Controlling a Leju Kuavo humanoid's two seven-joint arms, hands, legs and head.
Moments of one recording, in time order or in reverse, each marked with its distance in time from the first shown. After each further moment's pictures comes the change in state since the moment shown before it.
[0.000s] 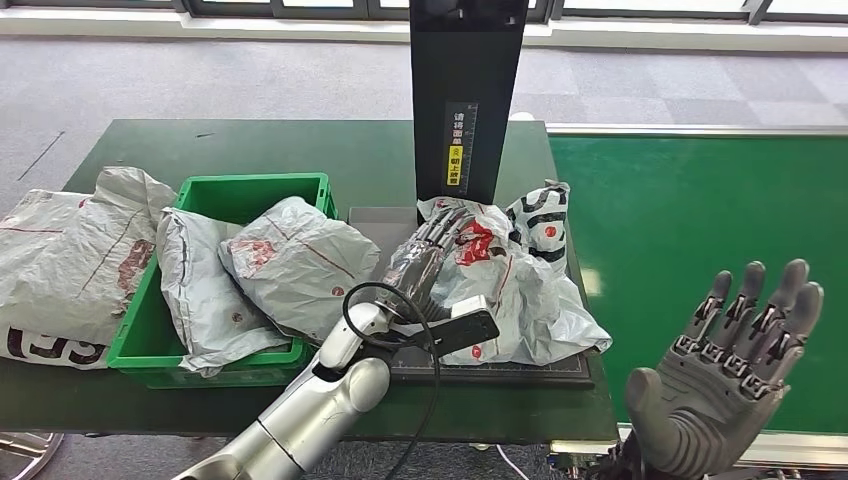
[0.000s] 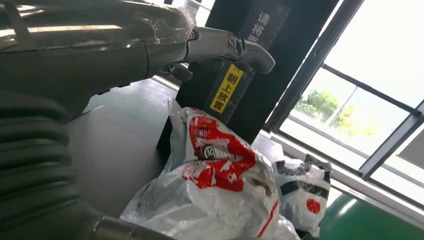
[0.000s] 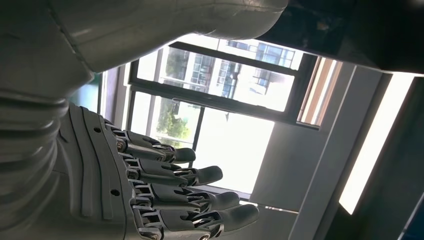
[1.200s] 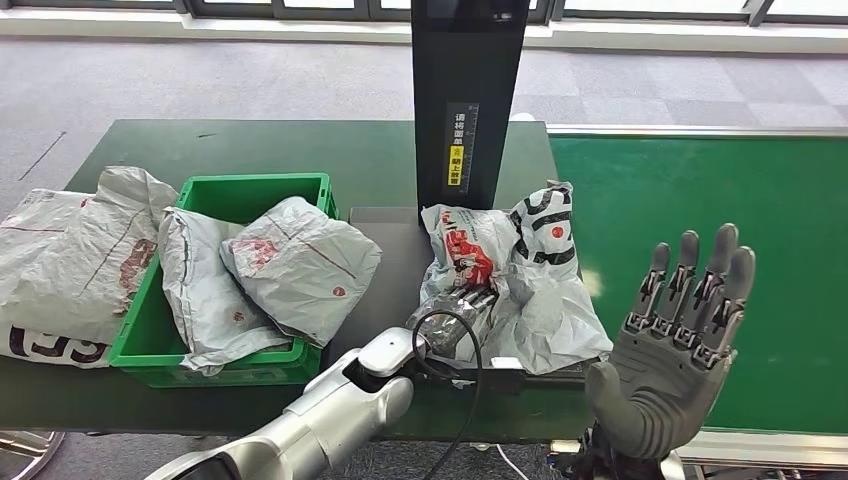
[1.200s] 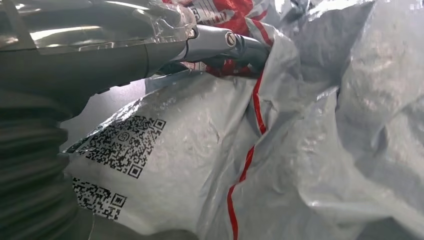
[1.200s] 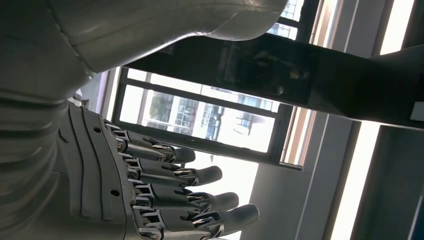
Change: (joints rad) left arm -0.125 -0.087 -0.140 0.430 -0.200 -0.324 0.138; right arm -0.099 -0.025 0.118 0.026 -0.055 0.090 0.027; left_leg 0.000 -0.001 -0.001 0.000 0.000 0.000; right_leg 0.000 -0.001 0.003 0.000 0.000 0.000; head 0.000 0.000
